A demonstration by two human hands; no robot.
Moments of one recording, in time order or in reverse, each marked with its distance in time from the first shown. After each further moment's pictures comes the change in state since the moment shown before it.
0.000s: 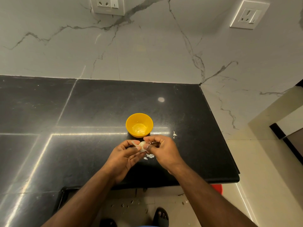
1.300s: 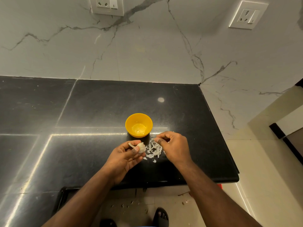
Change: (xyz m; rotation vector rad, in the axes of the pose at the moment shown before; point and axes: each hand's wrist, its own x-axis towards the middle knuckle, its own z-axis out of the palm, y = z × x) left_hand 0.002 -0.003 -0.005 0.064 0.022 -0.027; right_hand 0.012 0.010 -0.030 -0.357 0.210 -0.106
